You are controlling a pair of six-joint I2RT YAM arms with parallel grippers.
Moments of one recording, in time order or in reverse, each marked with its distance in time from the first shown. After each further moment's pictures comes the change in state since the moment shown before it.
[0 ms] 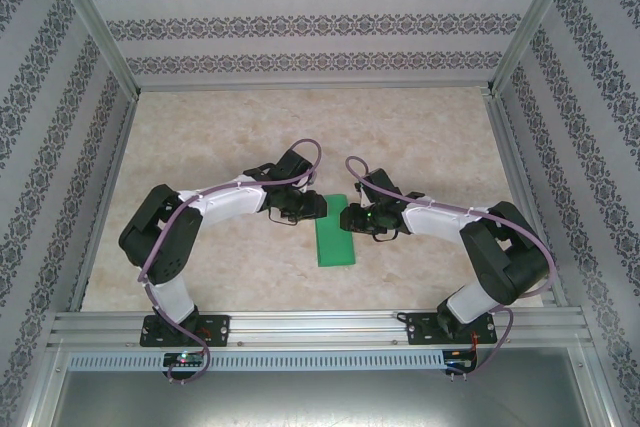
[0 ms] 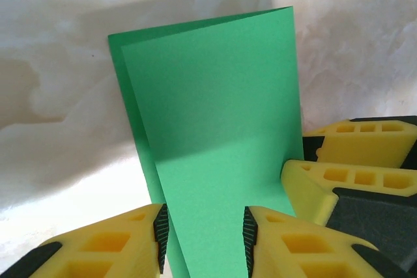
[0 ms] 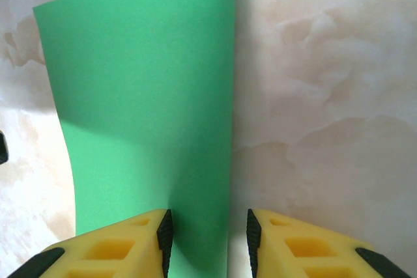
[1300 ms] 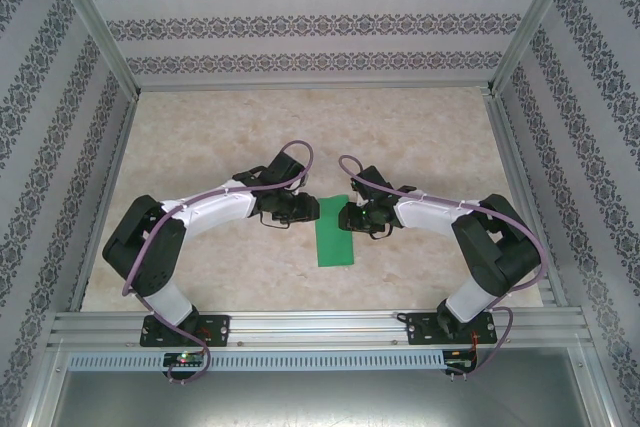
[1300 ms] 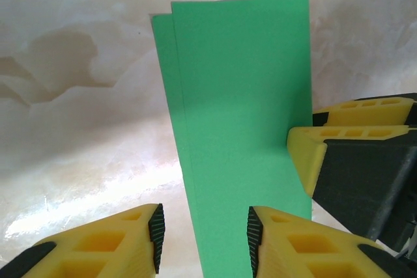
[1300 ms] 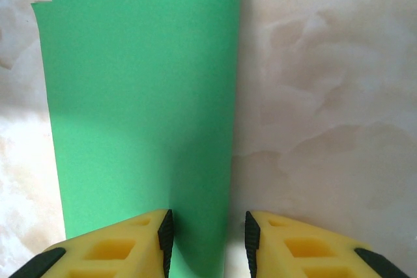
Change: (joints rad) left arm 0.002 -0.105 -0.067 -0.034 -0.052 0.005; right arm 0.039 0.064 0.083 -0.096 0.061 0.005
